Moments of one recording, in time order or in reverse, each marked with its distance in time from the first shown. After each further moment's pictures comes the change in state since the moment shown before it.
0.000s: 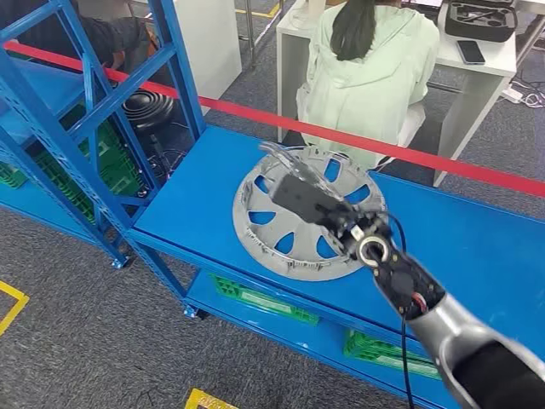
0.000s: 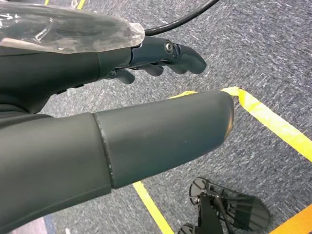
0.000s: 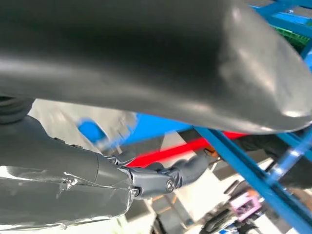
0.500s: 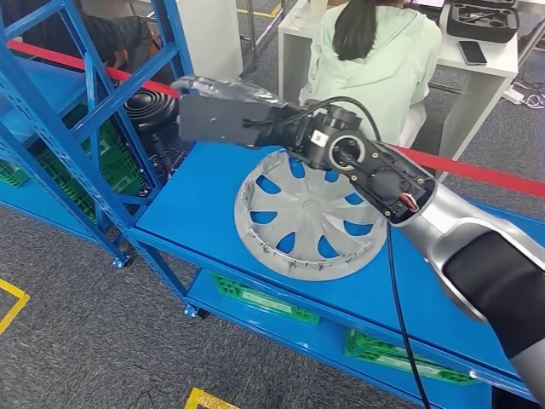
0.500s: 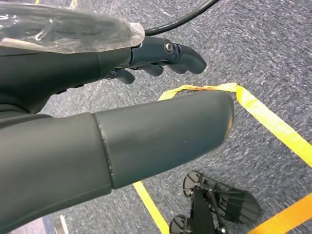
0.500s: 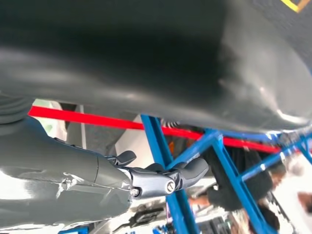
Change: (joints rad) left arm -0.002 -0.002 0.010 0.000 0.046 -0.006 -0.021; right arm -0.520 0.008 0.331 0.122 -0.216 0.192 0.148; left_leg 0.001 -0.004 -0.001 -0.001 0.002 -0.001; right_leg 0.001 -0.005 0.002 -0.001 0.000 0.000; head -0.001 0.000
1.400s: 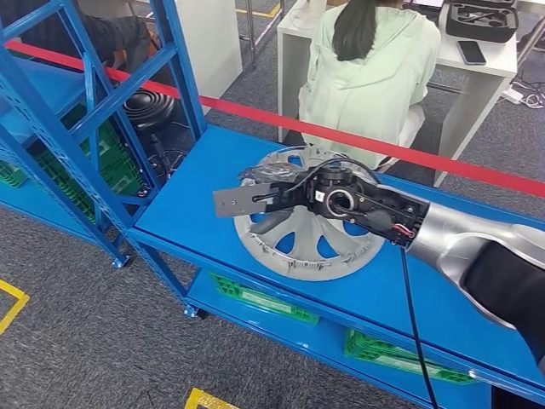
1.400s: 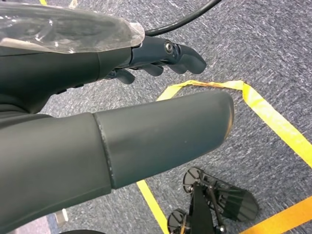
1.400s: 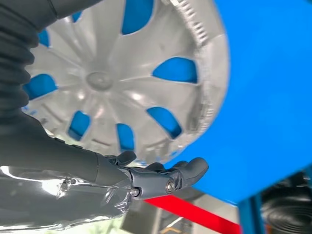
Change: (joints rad) left arm 0.015 0.000 0.038 0.000 0.024 -0.006 -0.006; right arm 0.028 -0.149 0.363 0.119 -0.008 -0.029 0.178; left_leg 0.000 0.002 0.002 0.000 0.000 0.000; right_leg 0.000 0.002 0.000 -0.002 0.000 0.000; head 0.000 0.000
